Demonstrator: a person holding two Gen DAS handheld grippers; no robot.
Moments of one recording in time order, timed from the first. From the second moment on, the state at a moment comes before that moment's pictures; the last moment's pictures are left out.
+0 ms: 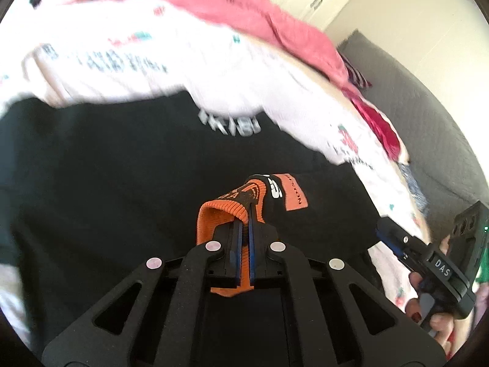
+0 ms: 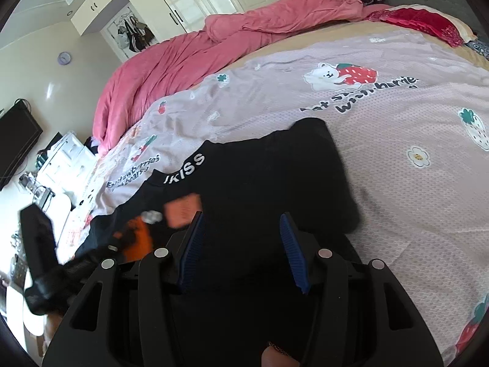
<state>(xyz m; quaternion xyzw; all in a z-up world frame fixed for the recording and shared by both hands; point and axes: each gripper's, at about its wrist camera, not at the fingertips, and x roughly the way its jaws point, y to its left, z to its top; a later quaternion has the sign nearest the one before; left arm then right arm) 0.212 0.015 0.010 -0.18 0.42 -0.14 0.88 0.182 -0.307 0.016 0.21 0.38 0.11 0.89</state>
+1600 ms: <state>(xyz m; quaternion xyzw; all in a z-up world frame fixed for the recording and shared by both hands) 0.210 0.048 -0.009 -0.12 0.44 -0.07 0.89 0.201 -0.271 0.021 0.13 0.39 0.11 0.91</state>
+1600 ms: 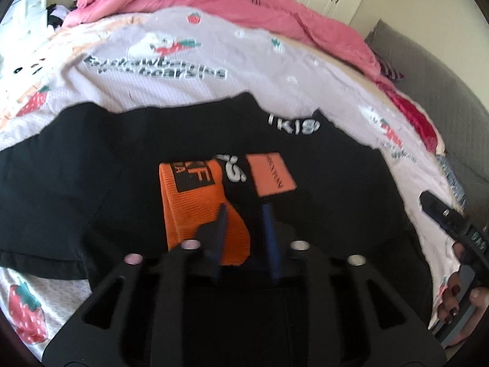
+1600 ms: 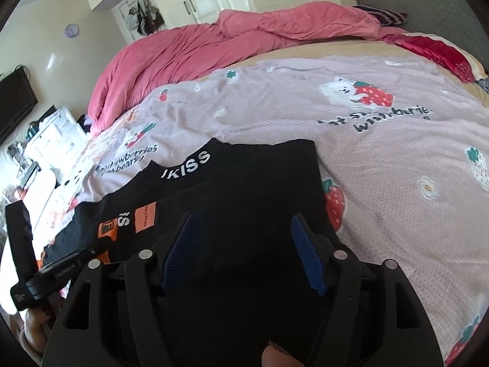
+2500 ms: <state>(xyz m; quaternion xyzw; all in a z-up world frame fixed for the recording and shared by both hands) 0.180 0.066 -0.001 -0.11 0.42 -0.04 0.90 0.206 -0.268 -0.009 0.14 0.45 0.09 0.88</state>
